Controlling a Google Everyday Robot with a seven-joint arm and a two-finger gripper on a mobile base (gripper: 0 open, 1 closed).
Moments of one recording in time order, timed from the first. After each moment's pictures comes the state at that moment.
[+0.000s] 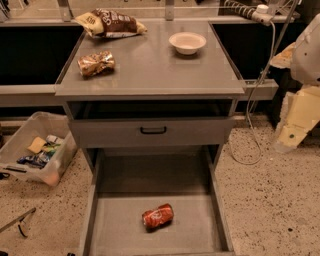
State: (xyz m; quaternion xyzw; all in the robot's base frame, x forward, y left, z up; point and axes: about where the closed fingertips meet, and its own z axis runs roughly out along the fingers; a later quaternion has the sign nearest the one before) arm 0.438 -0.216 0.977 -0.60 0.78 -0.04 0.16
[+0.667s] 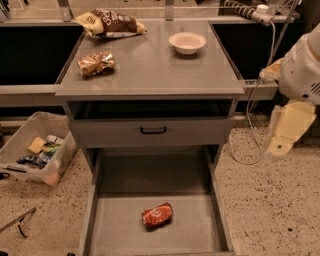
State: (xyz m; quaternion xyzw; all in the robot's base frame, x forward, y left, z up) arm 0.443 -0.208 0.949 -0.61 0.77 -0.02 0.17
